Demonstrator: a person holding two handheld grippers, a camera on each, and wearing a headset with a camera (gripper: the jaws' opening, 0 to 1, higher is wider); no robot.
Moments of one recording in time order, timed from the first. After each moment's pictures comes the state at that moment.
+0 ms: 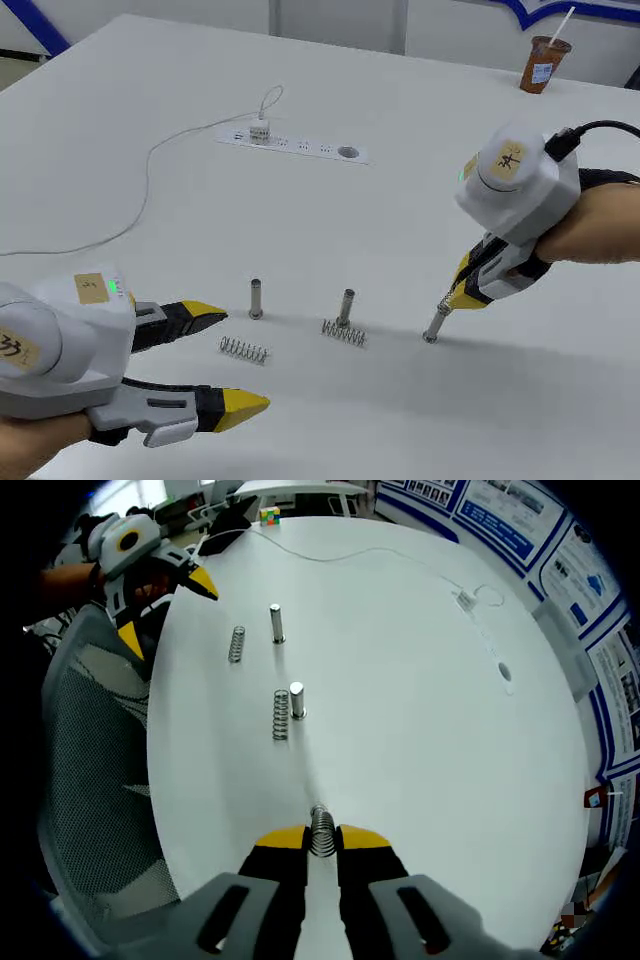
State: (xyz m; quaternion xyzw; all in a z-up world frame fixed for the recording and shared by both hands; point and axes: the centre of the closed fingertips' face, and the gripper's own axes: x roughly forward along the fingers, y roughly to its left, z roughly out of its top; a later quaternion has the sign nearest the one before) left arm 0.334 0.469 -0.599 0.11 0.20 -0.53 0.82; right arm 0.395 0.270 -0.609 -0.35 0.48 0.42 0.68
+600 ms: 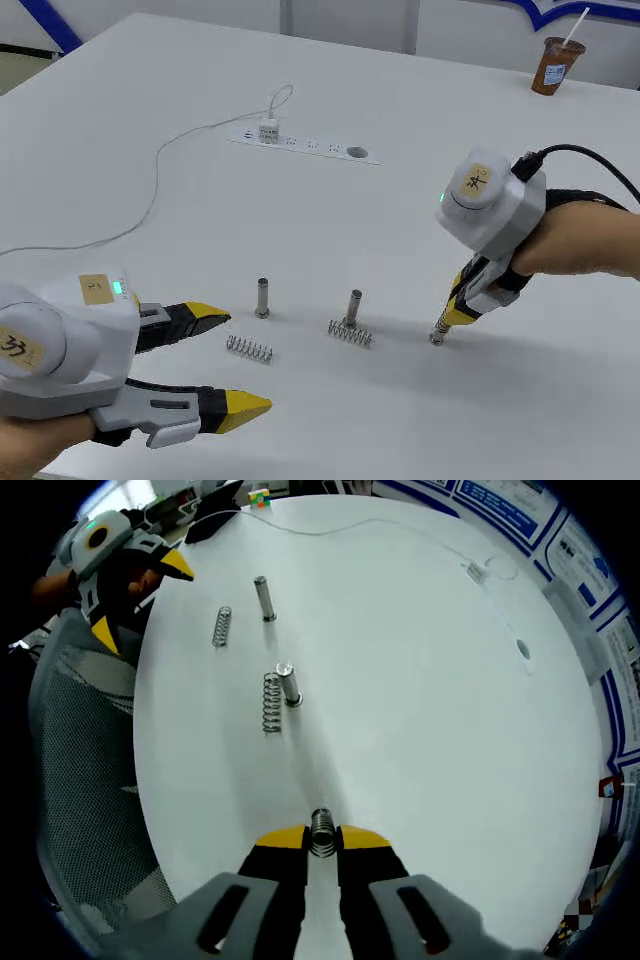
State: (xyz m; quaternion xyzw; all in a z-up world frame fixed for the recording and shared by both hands) left arm 0.333 0.473 -0.602 0.10 0.20 -0.52 0.82; right arm 0.396 0.271 -0.643 -0.34 0.52 0.41 0.66
